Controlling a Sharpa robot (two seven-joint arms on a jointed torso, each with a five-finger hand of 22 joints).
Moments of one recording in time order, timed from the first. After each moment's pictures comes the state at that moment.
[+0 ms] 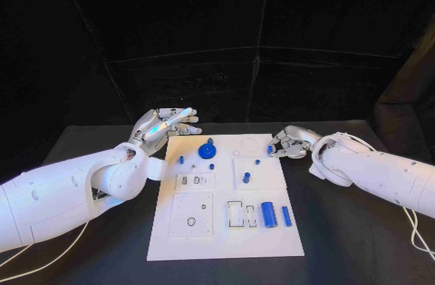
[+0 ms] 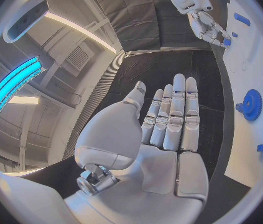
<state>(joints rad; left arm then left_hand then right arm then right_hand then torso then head) 1.19 -0.86 -0.02 1.50 -0.01 -0.19 0.56 1.26 0.11 0.00 -0.02 0.05 0.98 0.21 0.10 0.07 1.07 0.15 0.15 0.07 1.21 0.09 0.20 0.21 0.18 1.00 0.21 0.26 0.08 1.19 -0.72 -0.05 1.11 -1.21 -0.24 0.14 1.38 0.01 0.09 0.00 0.20 0.98 0.15 0.12 0.09 1.31 0.07 1.25 1.21 1.46 -0.01 1.50 1.31 0.10 1.34 0.10 1.34 1.07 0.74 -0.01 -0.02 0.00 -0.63</state>
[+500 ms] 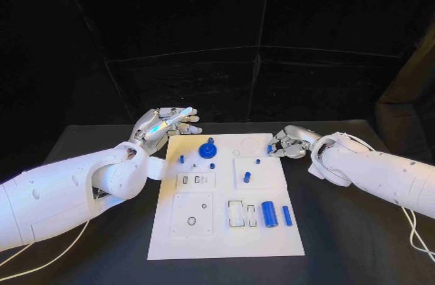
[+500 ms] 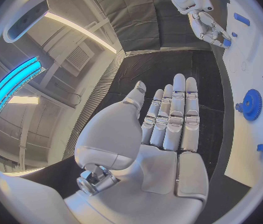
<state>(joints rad) 1.19 -0.86 -0.02 1.50 -0.01 -0.19 0.56 1.26 0.11 0.00 -0.02 0.05 0.98 0.21 0.10 0.07 1.07 0.15 0.15 0.07 1.21 0.09 0.20 0.22 0.18 1.00 0.21 0.26 0.08 1.19 -0.71 -0.05 1.11 -1.21 -0.24 0.12 1.38 0.02 0.09 0.00 0.20 0.98 0.15 0.12 0.08 1.31 0.06 1.25 1.21 1.46 -0.01 1.50 1.31 0.10 1.34 0.10 1.34 1.07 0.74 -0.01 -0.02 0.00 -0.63</state>
